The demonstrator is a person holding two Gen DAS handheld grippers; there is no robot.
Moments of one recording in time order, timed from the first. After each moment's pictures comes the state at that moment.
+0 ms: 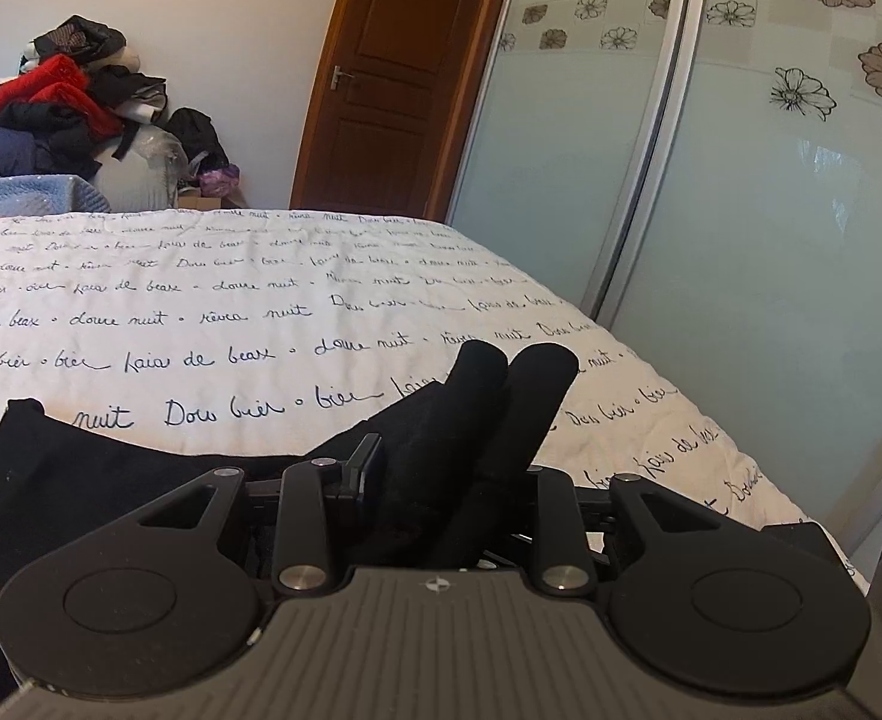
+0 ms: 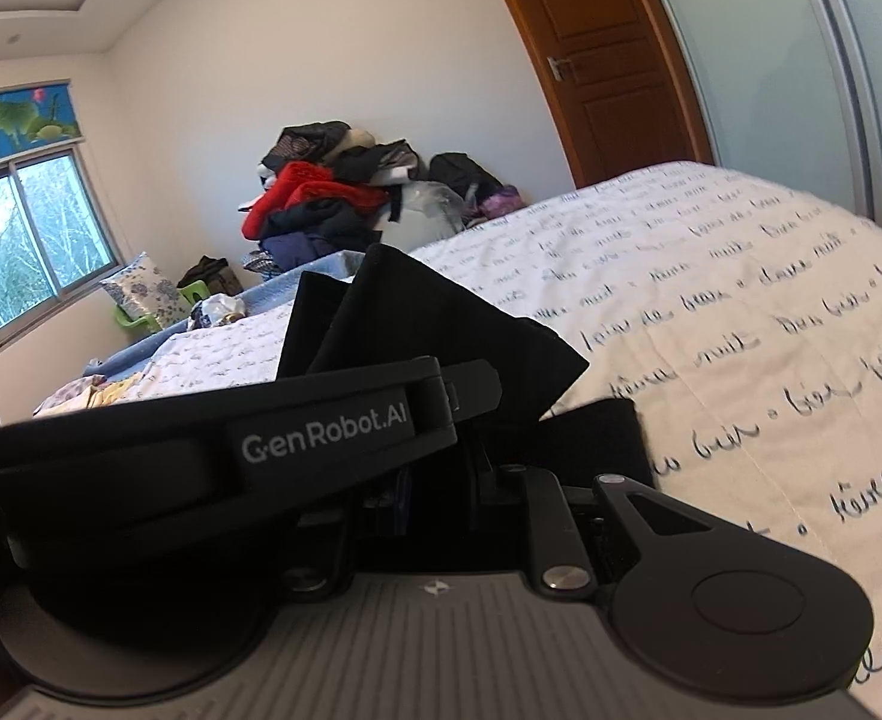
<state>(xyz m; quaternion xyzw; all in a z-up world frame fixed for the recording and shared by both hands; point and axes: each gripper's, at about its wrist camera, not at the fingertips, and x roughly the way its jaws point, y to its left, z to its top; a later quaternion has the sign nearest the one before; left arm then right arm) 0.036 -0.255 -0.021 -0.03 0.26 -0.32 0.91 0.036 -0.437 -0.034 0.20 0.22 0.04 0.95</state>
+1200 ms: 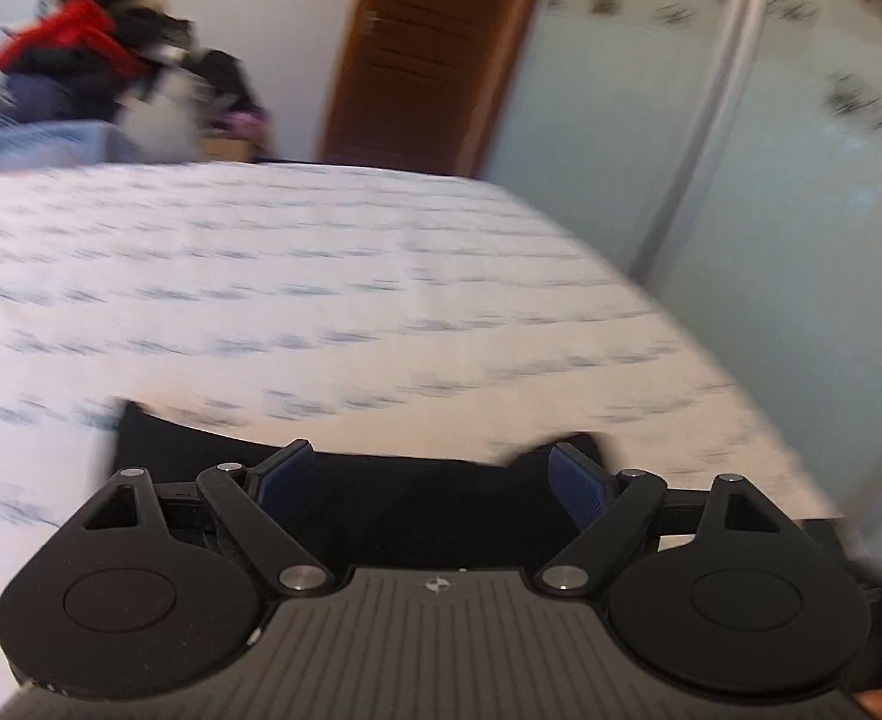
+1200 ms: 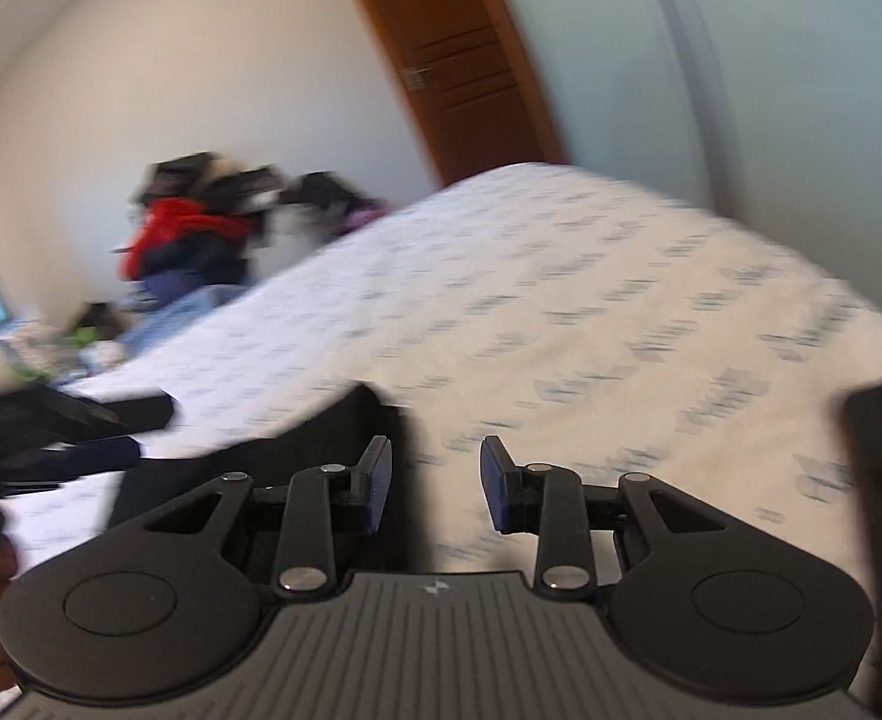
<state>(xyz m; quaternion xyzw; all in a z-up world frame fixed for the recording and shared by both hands) 0.098 -0.195 -0.009 0.00 0.32 -0.28 0.90 -0.007 -0.504 -0.029 0.24 0.23 -0.06 0.94</state>
